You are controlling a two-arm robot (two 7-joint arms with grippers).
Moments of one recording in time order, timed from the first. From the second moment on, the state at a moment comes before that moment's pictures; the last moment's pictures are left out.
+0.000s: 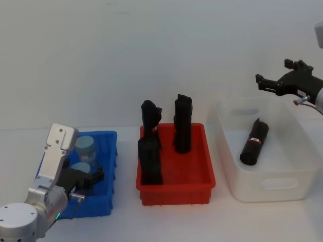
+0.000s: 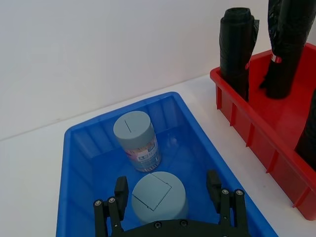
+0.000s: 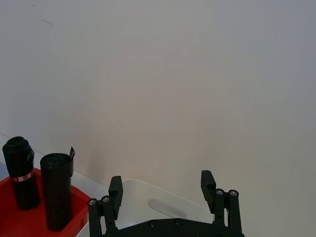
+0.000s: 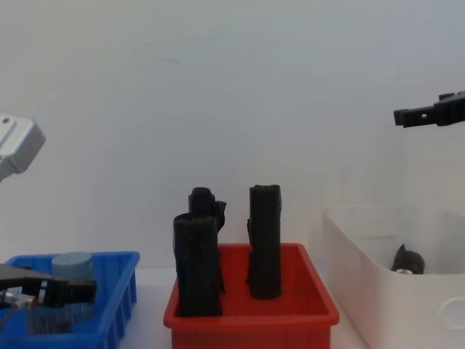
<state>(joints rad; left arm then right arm) -0.20 0.41 0.27 -1.55 -0.32 0.43 0.06 0.63 0.32 -0.17 -1.25 0.12 0.27 0.43</state>
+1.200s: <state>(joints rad) -0.20 0.39 0.26 -1.50 -0.31 0.45 0.06 0.63 0.32 -0.17 -1.25 0.12 0.27 0.43</state>
